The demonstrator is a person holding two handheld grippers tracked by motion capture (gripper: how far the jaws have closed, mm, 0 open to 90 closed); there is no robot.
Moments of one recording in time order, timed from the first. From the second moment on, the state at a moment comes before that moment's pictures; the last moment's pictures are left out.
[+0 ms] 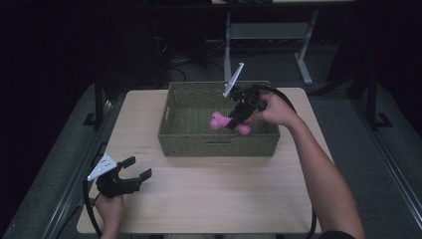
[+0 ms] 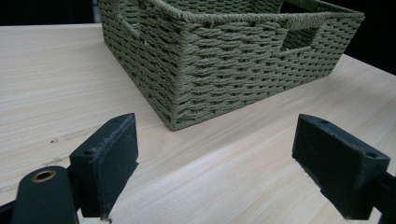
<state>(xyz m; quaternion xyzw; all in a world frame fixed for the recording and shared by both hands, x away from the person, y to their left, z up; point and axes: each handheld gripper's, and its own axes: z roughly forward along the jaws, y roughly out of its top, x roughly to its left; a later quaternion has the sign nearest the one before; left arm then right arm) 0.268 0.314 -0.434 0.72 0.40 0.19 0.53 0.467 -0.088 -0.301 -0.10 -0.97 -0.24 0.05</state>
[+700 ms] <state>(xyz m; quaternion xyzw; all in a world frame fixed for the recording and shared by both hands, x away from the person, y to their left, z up) 0.268 0.313 -0.434 0.72 0.40 0.19 0.53 0.494 -0.099 -0.321 -0.13 -0.96 -0.24 0.06</state>
